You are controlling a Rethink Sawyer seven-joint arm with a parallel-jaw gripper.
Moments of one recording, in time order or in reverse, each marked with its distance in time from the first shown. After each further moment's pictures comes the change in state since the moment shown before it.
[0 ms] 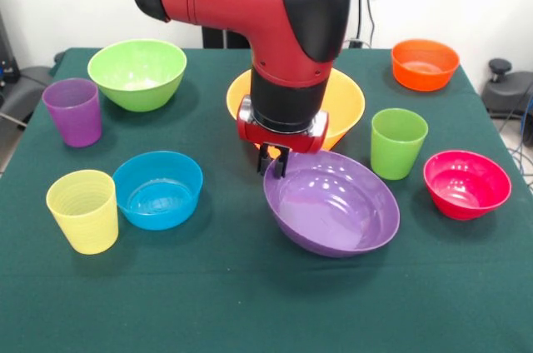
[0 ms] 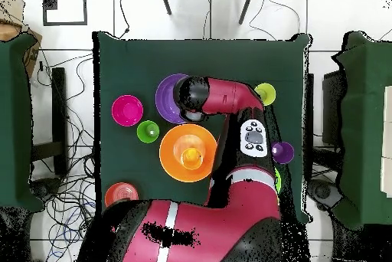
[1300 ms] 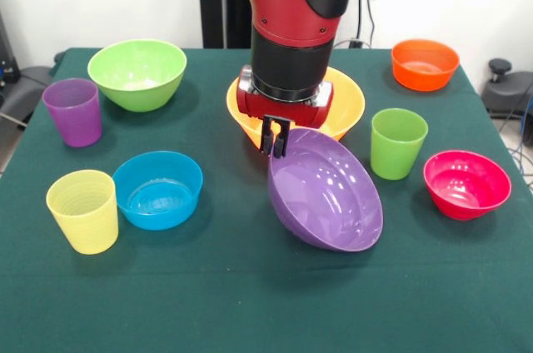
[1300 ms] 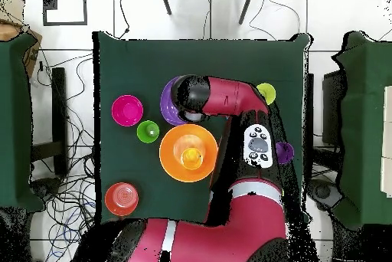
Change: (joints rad) arm -0.004 -0.094 0.007 0.064 -0.002 0.000 0.000
